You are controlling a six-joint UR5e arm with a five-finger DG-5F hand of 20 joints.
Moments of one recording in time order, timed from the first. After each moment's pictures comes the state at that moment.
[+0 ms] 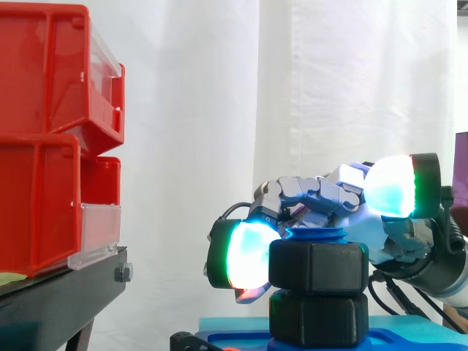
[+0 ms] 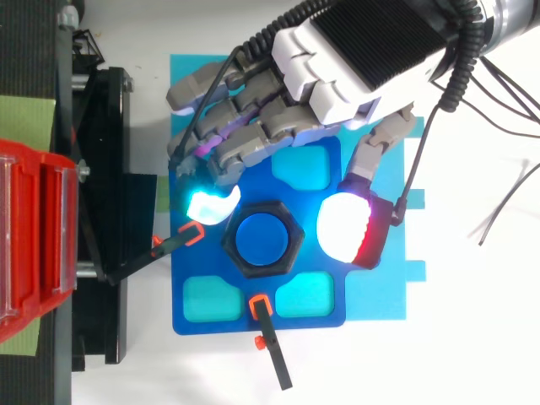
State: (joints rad) arm -0.12 -2.49 -1.14 -2.17 -2.25 -0.88
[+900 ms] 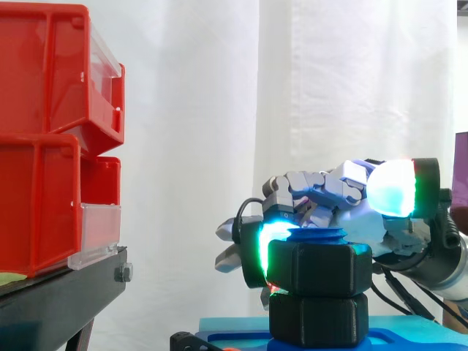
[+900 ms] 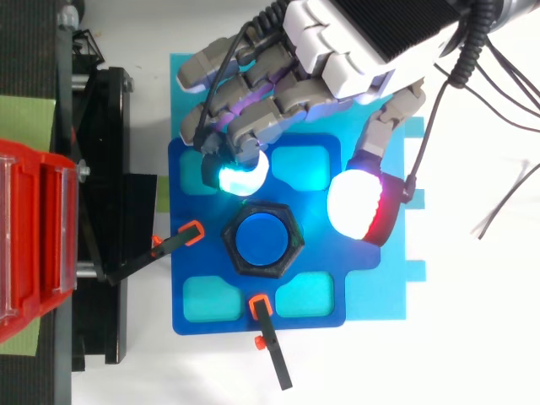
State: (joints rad) arm -0.14 -2.49 -1.13 -2.14 -2.28 -0.87
